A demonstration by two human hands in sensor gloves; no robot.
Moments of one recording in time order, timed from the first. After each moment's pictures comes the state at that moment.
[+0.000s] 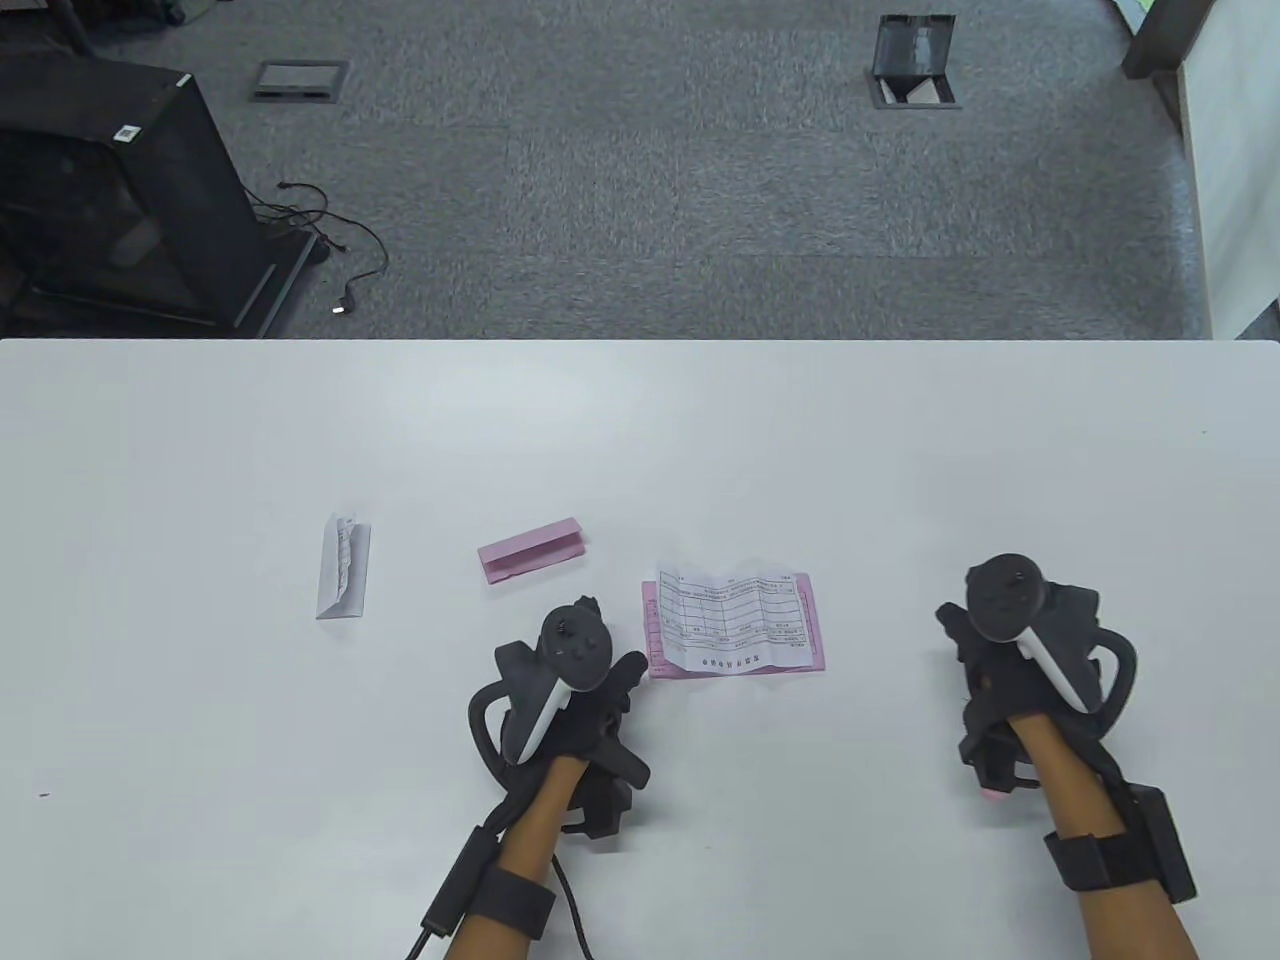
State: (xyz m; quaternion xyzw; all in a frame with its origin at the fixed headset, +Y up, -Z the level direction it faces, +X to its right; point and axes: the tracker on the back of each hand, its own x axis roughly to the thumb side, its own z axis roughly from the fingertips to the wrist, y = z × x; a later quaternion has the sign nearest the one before) left_hand -0.105 -0.750 -0.261 -0.08 0.08 0.23 0.97; right_hand 0.315 -0.695 -0.288 -0.17 0.02 0.98 0.06
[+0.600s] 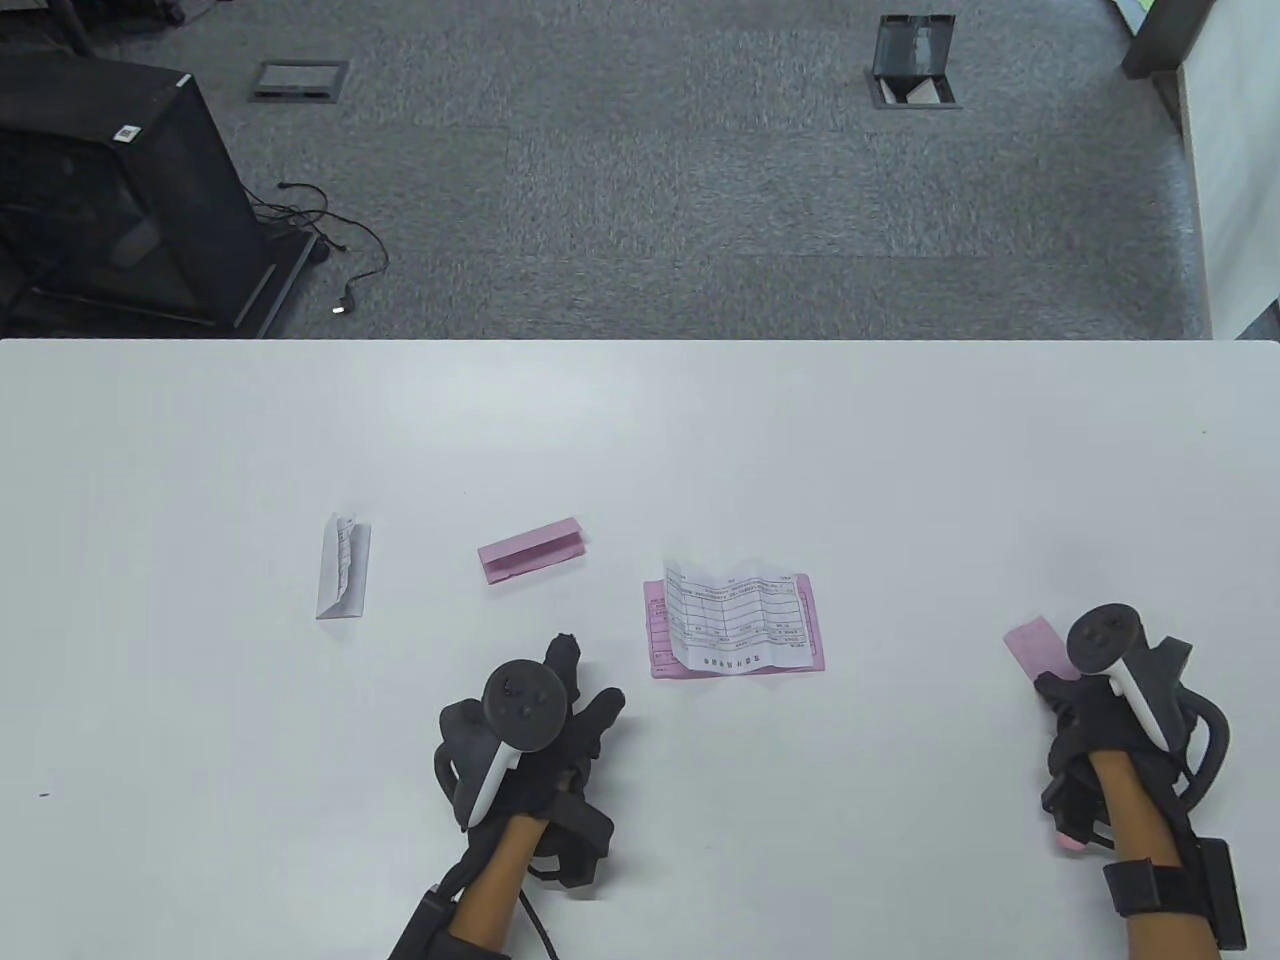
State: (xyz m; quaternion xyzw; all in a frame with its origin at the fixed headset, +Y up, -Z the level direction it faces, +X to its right) left_hand -0.126 -0.755 -0.228 -0.07 0.06 0.29 0.95; right_hand 0.390 -0.767 -0.272 -0.29 0.09 0.95 0.05
